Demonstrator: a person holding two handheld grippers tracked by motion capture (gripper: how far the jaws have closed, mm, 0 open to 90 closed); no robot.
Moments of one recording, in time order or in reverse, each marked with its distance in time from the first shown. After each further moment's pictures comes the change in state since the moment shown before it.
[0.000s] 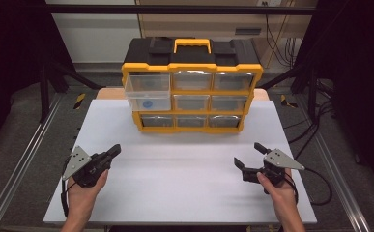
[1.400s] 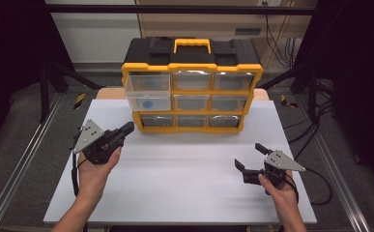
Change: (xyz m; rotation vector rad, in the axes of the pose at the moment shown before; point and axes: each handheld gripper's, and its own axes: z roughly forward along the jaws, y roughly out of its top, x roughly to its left) left arm -0.020 0.078 0.037 -0.023 -0.035 0.022; right arm 0.001 0.001 -0.004 -0.004 0.011 -0.029
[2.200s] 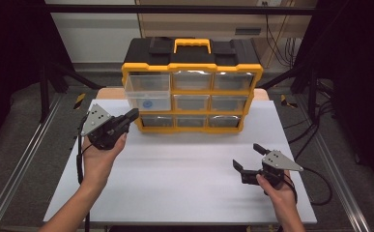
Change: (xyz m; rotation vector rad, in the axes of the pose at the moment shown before) left arm -0.001 0.030 0.021 0.018 0.028 0.026; right arm 0.004 0.001 0.003 0.013 0.004 -0.004
